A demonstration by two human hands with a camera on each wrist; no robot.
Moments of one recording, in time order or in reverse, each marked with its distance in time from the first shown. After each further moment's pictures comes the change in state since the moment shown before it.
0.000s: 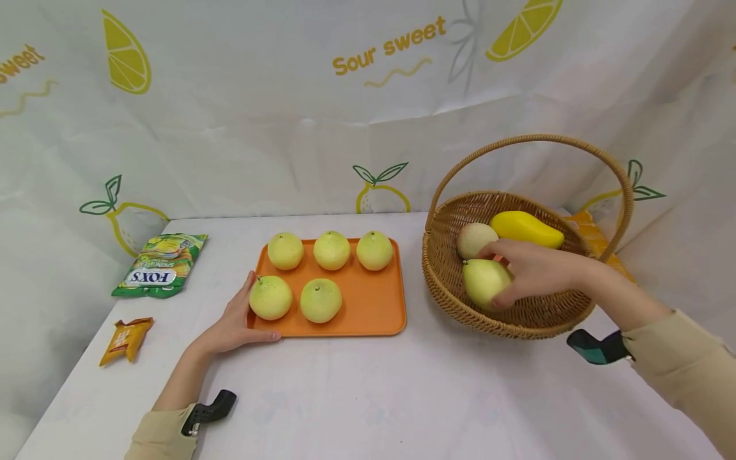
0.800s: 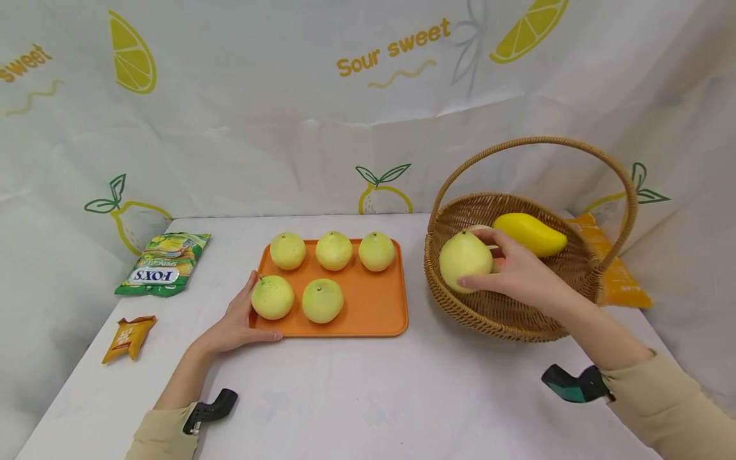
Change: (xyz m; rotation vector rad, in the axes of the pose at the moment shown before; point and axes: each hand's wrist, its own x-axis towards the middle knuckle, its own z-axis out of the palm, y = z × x) left_hand -0.001 0.001 -0.001 0.003 0.003 0.011; right_hand 0.004 -0.032 0.024 0.346 0.262 0.221
